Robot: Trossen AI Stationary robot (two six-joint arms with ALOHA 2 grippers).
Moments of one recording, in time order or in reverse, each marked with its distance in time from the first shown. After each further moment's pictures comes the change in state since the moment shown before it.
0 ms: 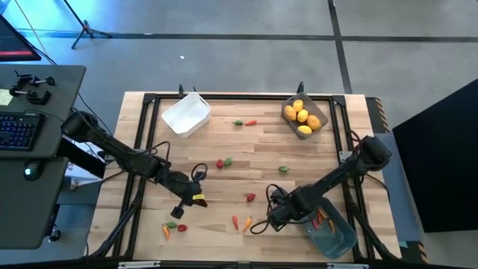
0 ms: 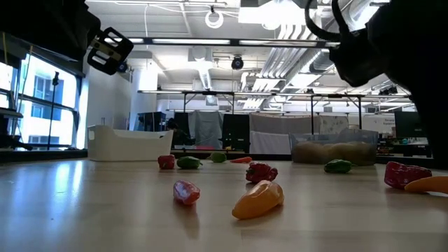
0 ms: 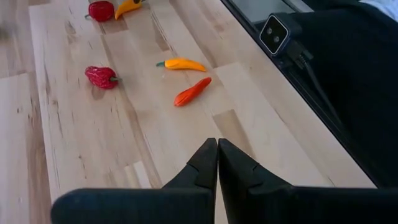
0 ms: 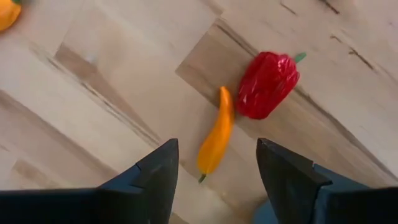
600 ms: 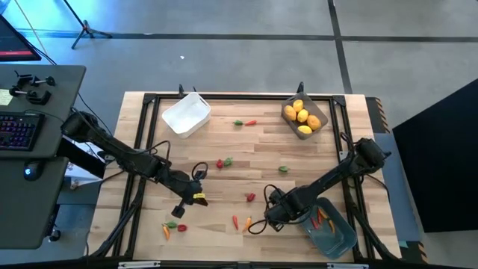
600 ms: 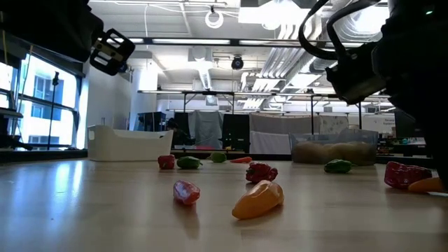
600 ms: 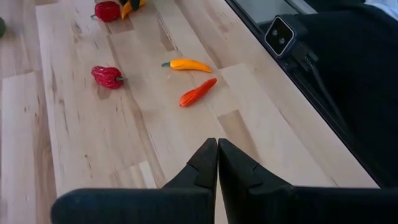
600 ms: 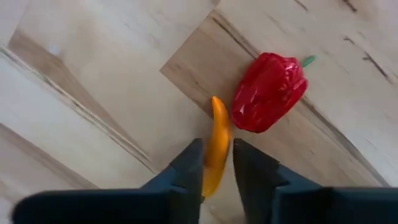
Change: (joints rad) left arm 0.017 0.000 0.000 0.000 -0.001 0.000; right arm -0.016 0.054 0.000 0.003 -0.040 -0.070
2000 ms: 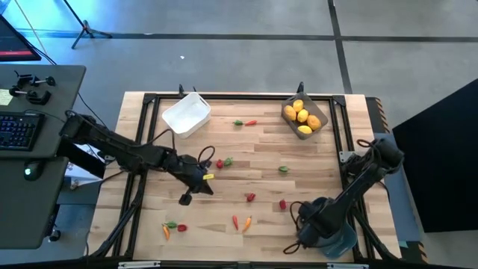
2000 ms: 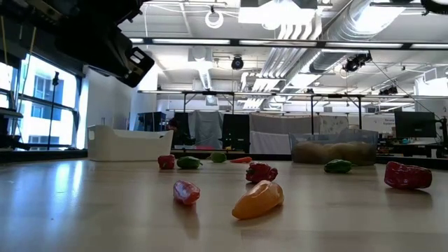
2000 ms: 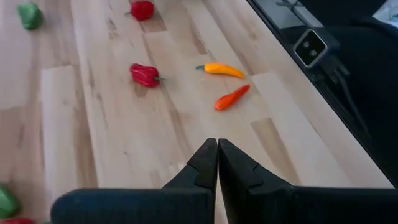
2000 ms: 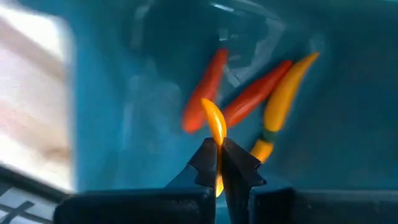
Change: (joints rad) left arm 0.197 0.014 0.001 0.007 0.145 0.052; right arm 0.285 -0.133 -0.059 -0.259 -0.154 0.168
